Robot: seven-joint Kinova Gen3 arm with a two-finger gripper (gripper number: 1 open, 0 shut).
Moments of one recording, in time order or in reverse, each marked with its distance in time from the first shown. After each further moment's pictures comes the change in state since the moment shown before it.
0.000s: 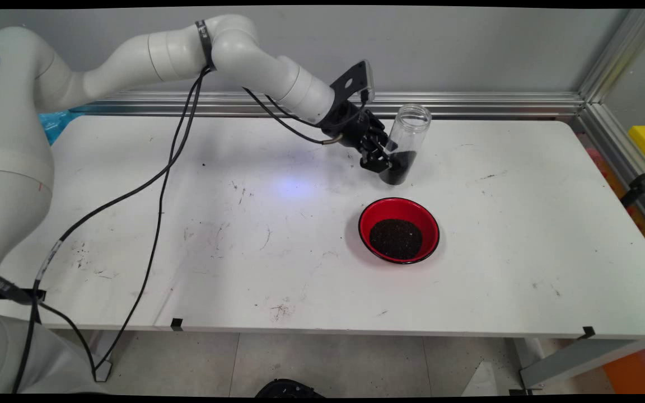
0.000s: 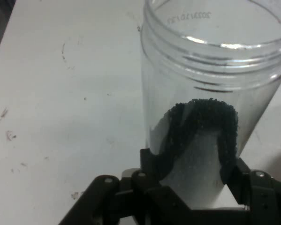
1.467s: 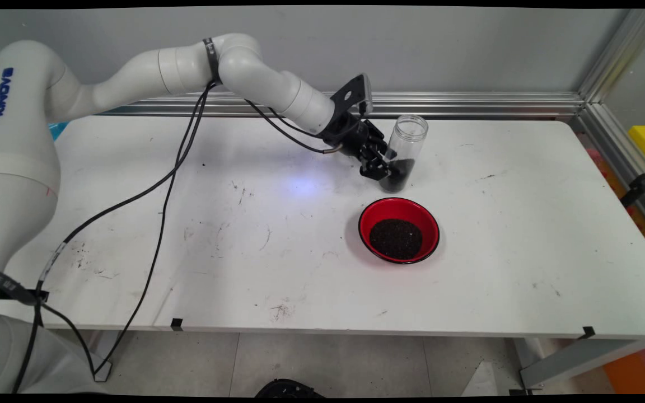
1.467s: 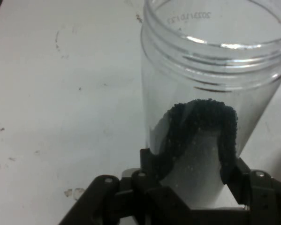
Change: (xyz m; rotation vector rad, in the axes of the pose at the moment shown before) arm -0.023 -0.006 0.022 -0.018 0.016 -0.008
